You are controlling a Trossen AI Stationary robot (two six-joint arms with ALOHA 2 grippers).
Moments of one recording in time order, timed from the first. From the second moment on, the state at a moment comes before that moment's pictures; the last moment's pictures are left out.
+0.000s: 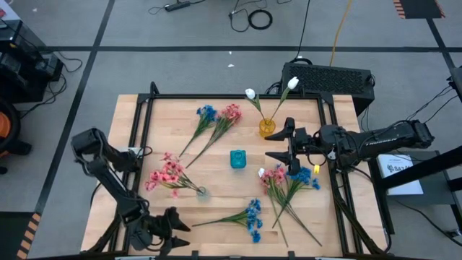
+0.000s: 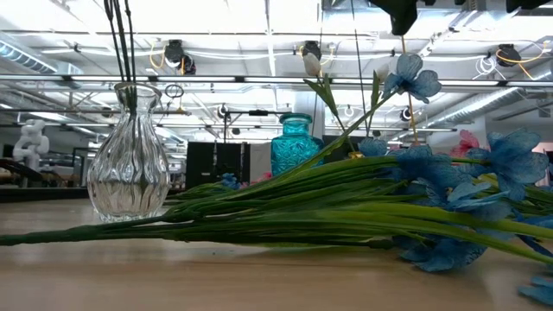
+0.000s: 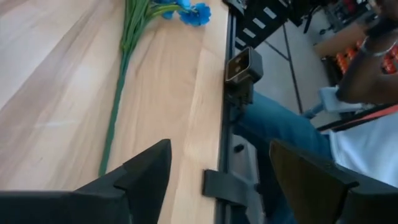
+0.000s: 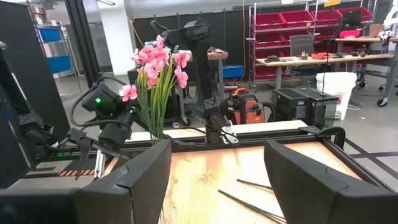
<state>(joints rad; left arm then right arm) -1.04 1.61 0.71 0.27 -0.60 -1.14 0.11 0.91 0.63 0.30 0.10 0.12</state>
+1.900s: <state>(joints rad) -1.04 1.65 0.73 0.26 -0.81 -0.86 0.89 1.50 0.83 -0.70 0.26 1.48</state>
